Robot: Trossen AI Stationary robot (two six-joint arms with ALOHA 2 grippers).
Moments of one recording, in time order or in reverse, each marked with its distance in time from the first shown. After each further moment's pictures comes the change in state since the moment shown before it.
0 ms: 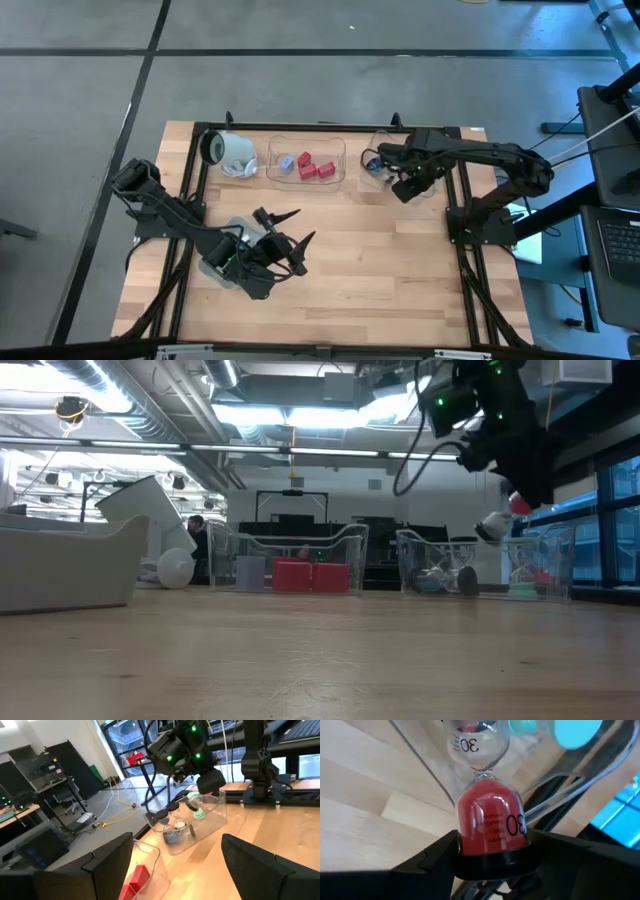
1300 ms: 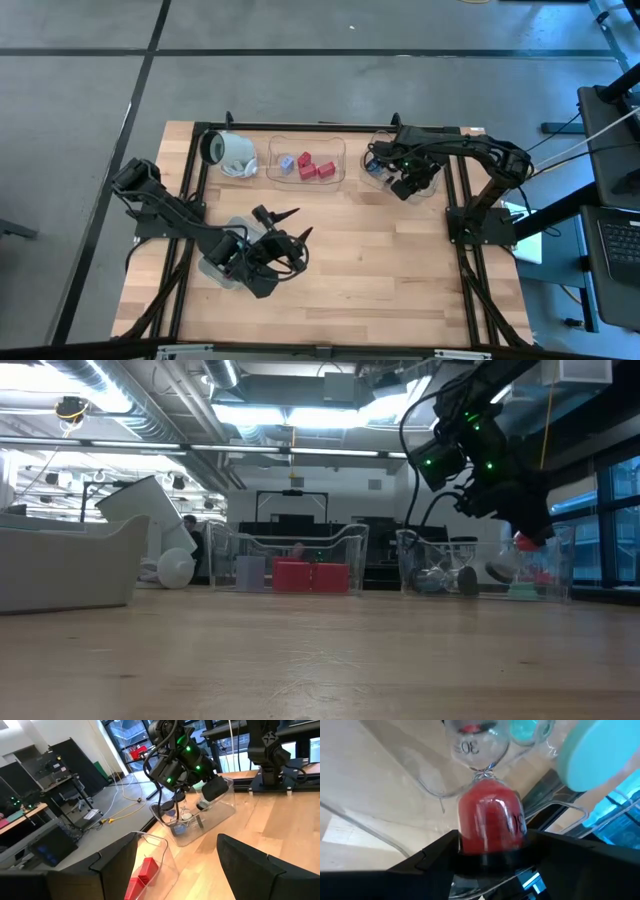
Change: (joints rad) left arm 0.017 0.000 0.000 -0.124 0.005 -0.069; right arm -0.147 0.179 -0.077 0.078 0.049 -0.157
